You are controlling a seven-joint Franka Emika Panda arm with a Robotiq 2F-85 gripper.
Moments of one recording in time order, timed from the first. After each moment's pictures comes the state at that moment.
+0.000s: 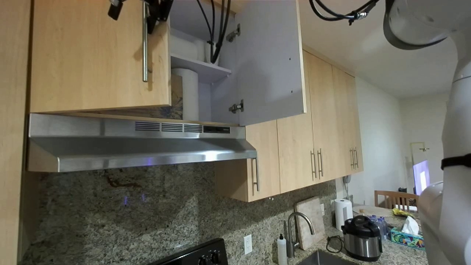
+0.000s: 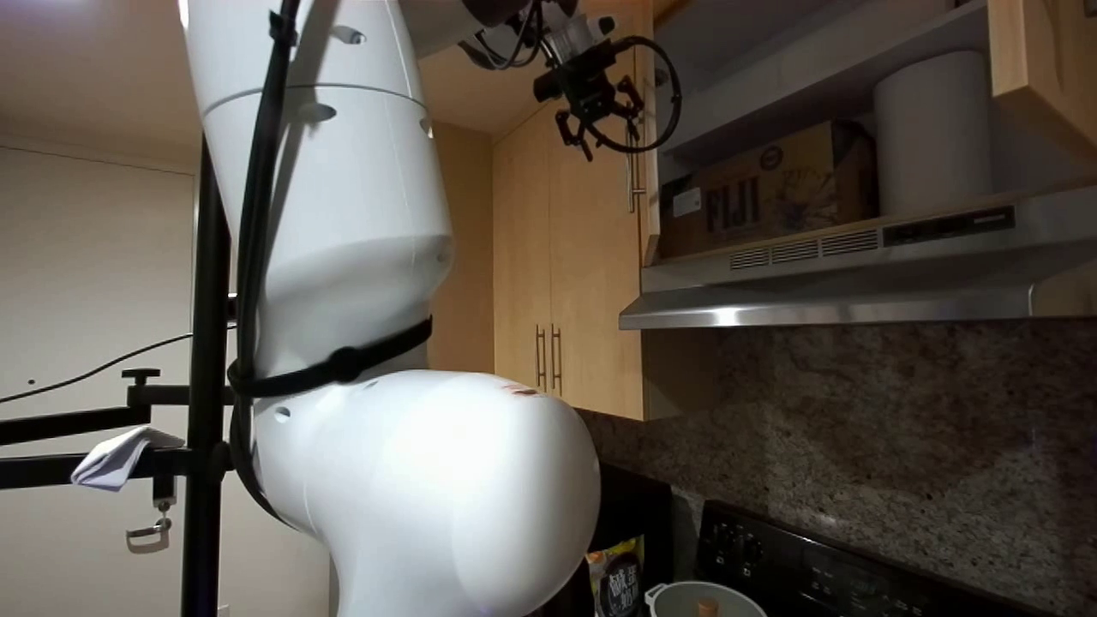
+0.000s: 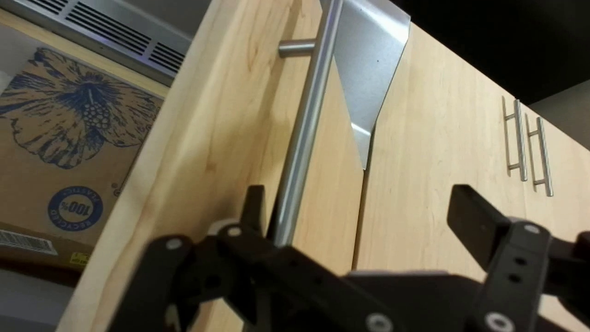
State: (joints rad) arm 0.25 -0.24 0.34 -1.39 -0.21 1.91 0.08
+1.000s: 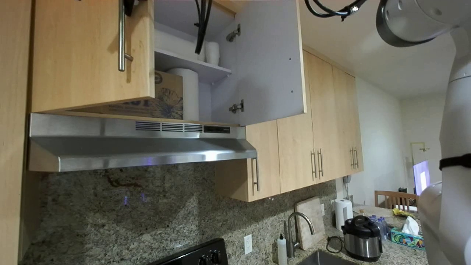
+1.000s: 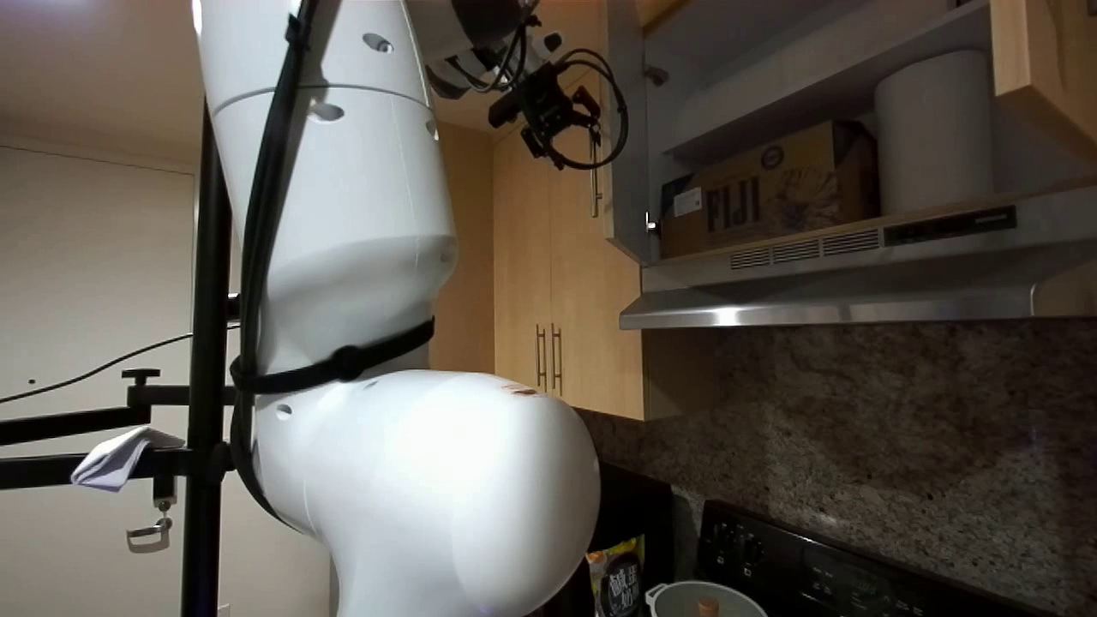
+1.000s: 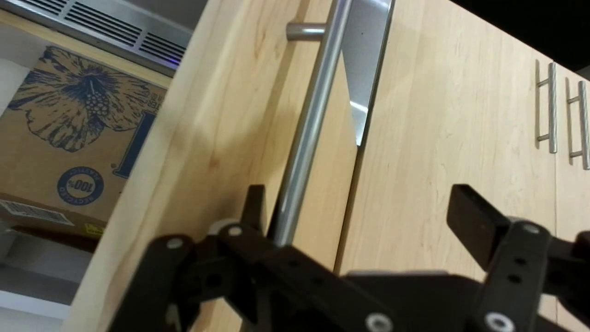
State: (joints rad) arm 0.25 -0.22 0.53 -1.39 -0.47 1.90 0.40
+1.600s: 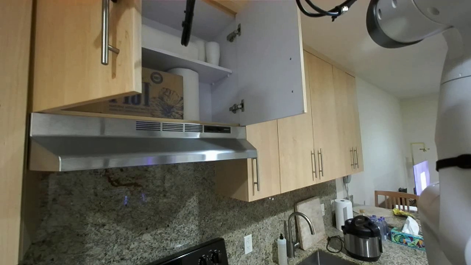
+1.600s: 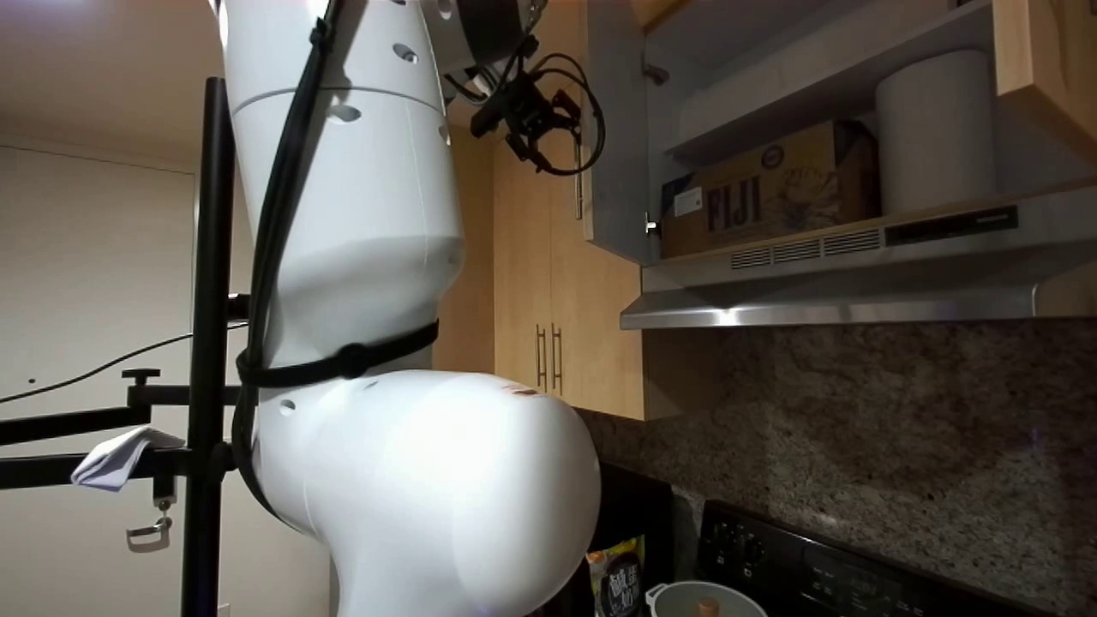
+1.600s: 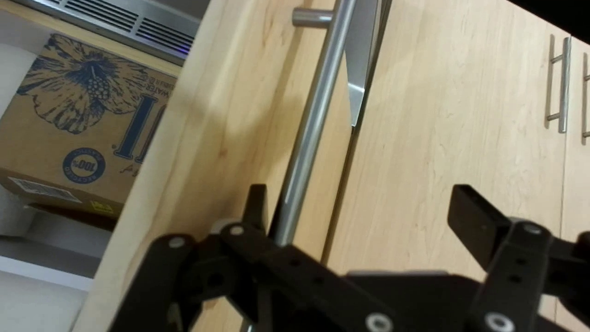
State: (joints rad) arm 0.25 -0.18 0.64 -1.35 -0.62 1.86 0.54
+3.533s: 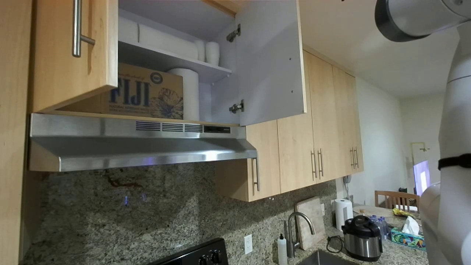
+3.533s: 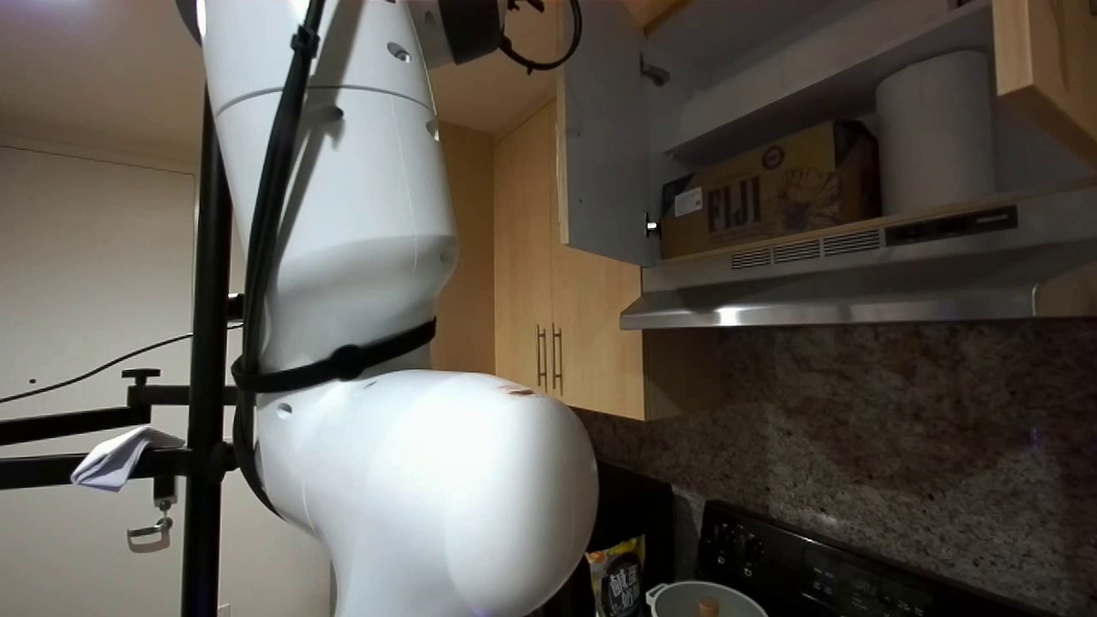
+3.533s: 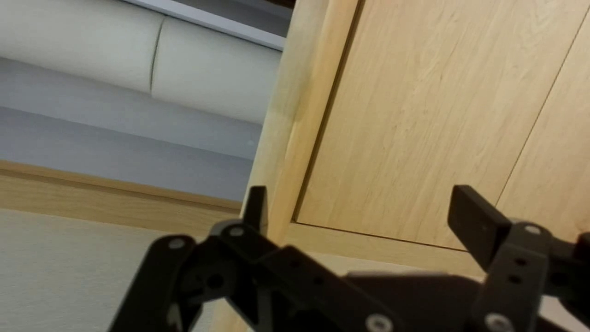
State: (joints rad) arm 0.23 -0.21 0.75 -1.08 -0.93 2.01 0.55
